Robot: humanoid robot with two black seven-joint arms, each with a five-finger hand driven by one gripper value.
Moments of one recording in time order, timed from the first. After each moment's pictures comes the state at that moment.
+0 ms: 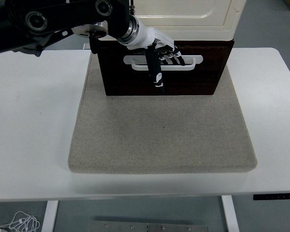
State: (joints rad) left arm -1.72 0.27 0.09 -1.07 0.42 -0.45 0.46; right arm -0.03 0.00 0.13 0.15 -0.15 0.22 -0.01
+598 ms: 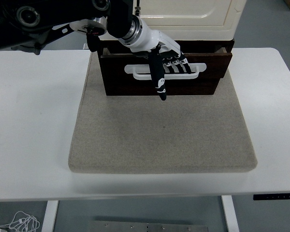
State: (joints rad) left arm -1.73 0.29 0.05 -1.12 0.42 -0.52 0.46; right arm -0.03 0.00 0.13 0.15 -0.15 0.22 -0.01
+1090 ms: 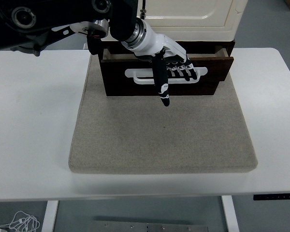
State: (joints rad) left arm -1.74 0.30 0.03 -1.19 0.41 -0.54 0.46; right arm -0.03 0.00 0.13 0.15 -0.15 0.22 -0.01
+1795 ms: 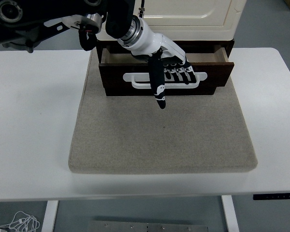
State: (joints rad) left arm -1.75 0.34 0.02 -1.22 0.40 -0.59 0.47; right arm -0.03 0.00 0.13 0.15 -0.15 0.22 -0.01
